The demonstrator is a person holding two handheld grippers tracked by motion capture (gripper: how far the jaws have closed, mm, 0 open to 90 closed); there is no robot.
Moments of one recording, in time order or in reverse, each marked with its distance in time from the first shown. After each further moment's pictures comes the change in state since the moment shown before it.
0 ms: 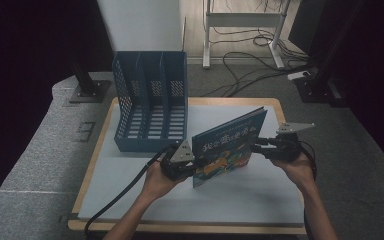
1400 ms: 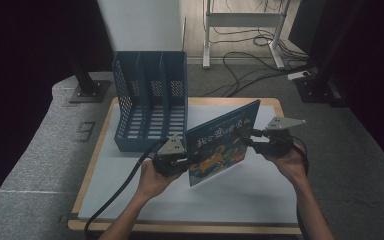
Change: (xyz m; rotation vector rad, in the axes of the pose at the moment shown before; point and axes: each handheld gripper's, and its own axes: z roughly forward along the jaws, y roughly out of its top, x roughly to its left) left arm 0.010 0.004 -0.026 -0.063 -0.021 -0.085; right arm 0.026 0.031 0.010 -0.029 -0.108 -0.129
